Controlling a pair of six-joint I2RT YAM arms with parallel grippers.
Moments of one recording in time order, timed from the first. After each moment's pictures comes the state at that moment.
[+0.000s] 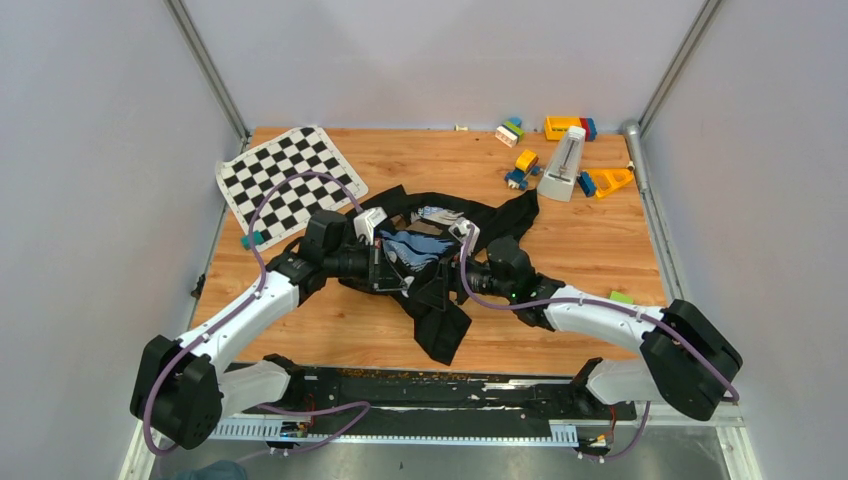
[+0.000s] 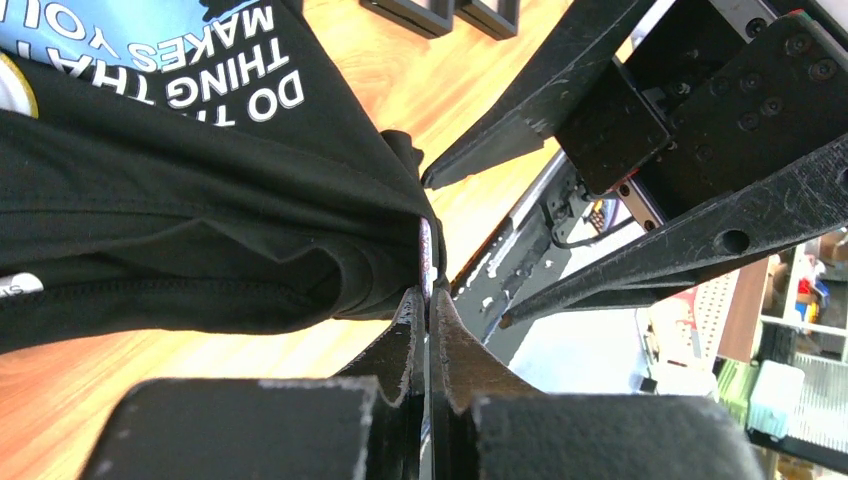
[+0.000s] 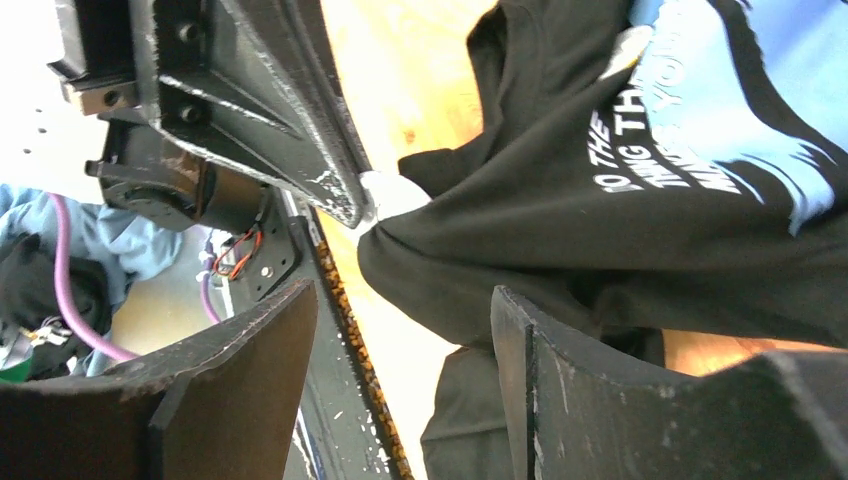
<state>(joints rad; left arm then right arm) -0.46 1.12 0.70 -0.28 0.69 -0.49 0.81 1.30 0.58 0.39 -0.41 0.52</state>
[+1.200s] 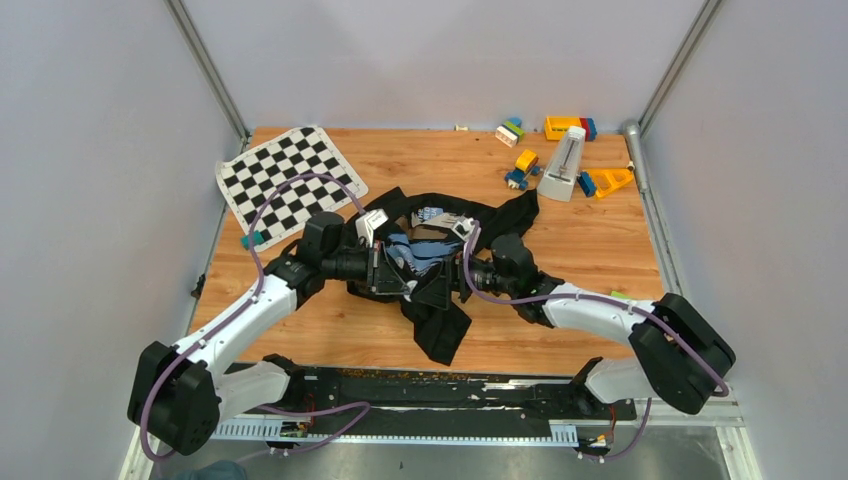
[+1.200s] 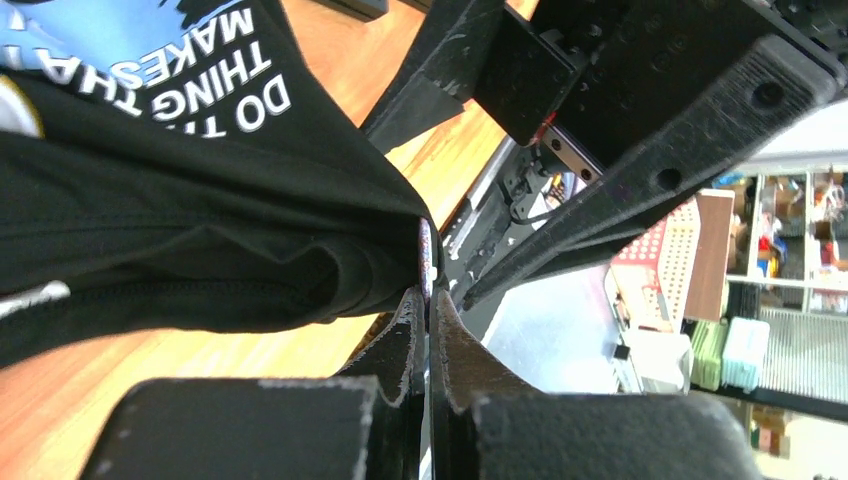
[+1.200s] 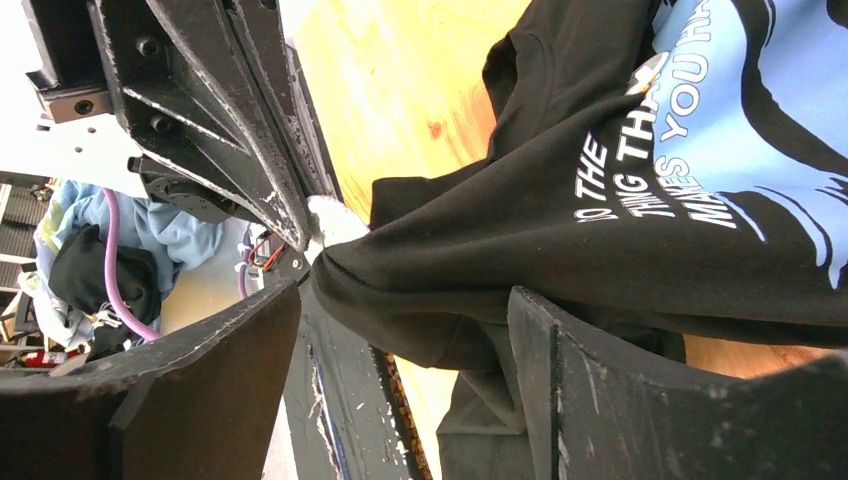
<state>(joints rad) -0.46 1.09 0.68 -0.22 0.83 -0.51 0.76 1.34 0.56 0.50 -0.55 0.59</state>
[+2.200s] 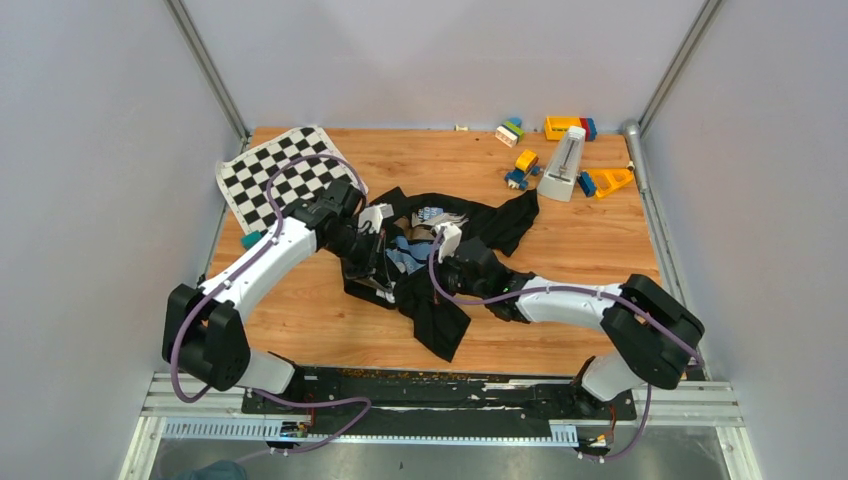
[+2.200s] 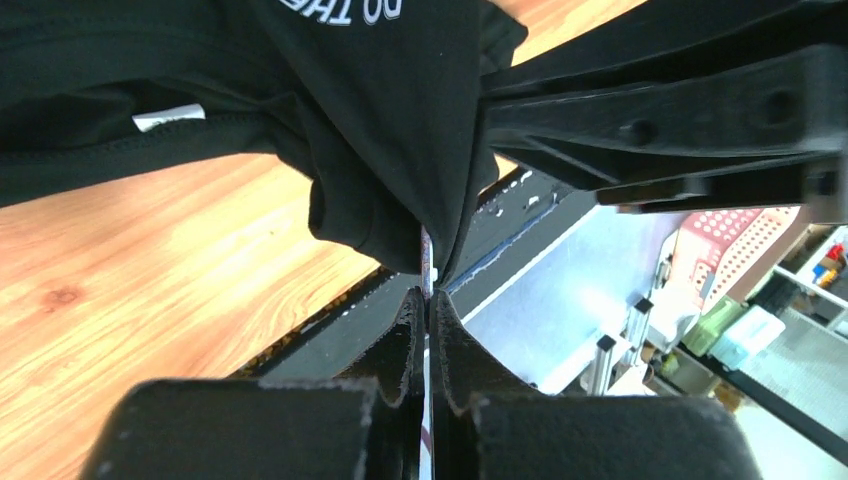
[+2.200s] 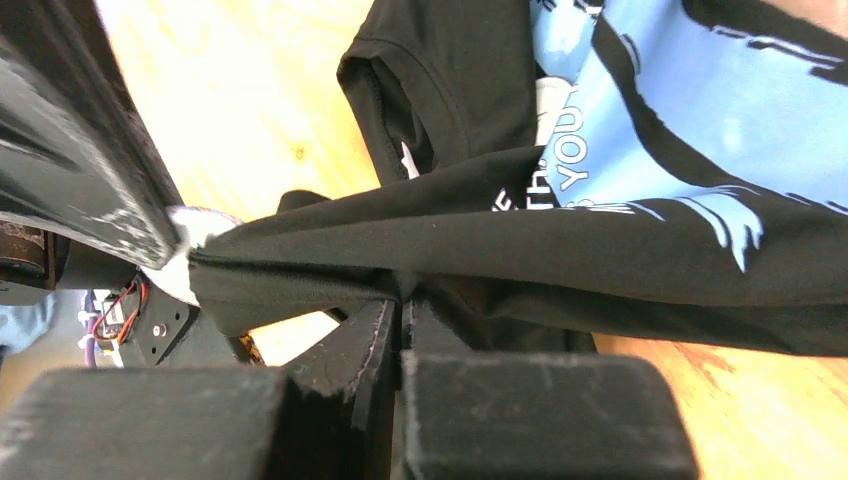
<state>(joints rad) -0.44 1.42 1.14 -0.95 0.59 -0.29 0.89 1.53 0.70 0.36 -0.20 0.50</state>
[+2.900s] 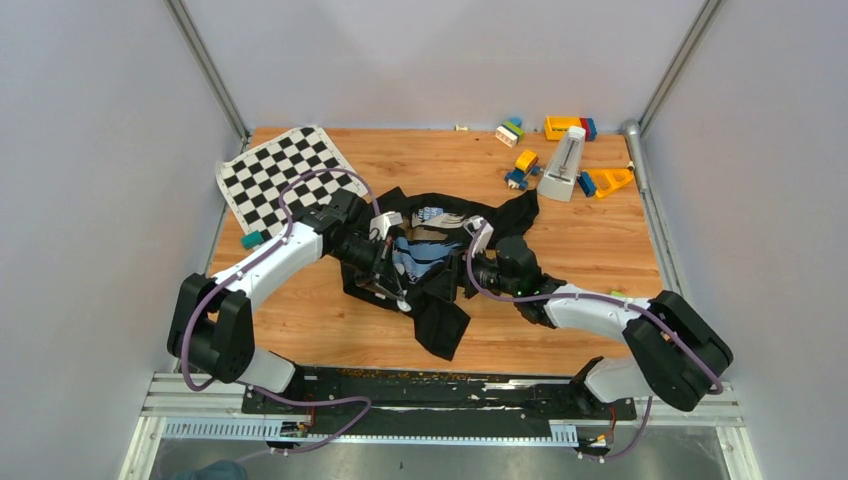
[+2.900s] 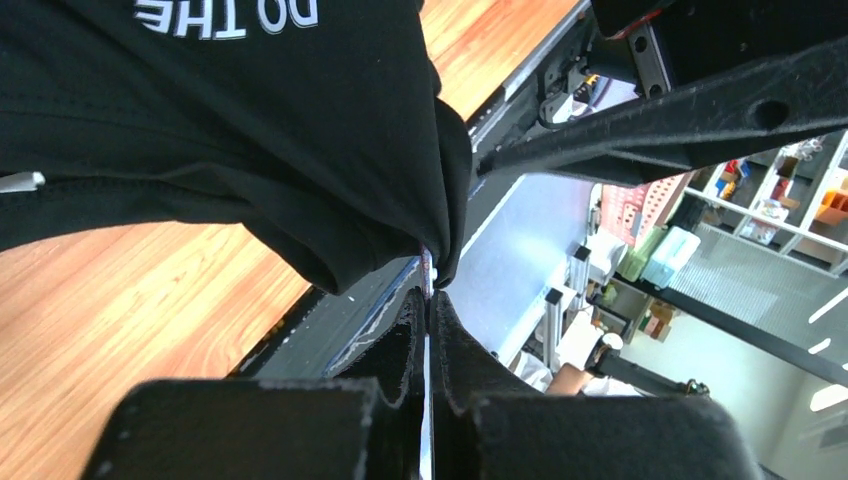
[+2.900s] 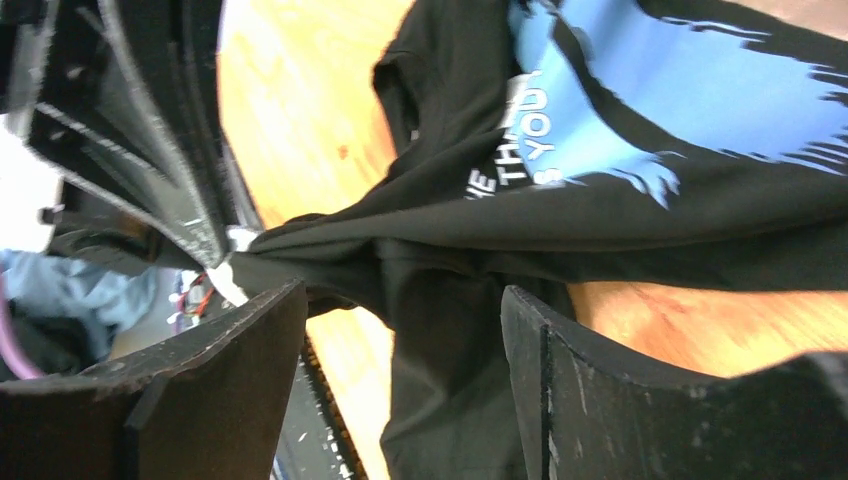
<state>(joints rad) -0.44 1.46 1.03 -0.83 0.84 -0.27 0.73 1.36 0.52 0.49 -0.39 0.57</state>
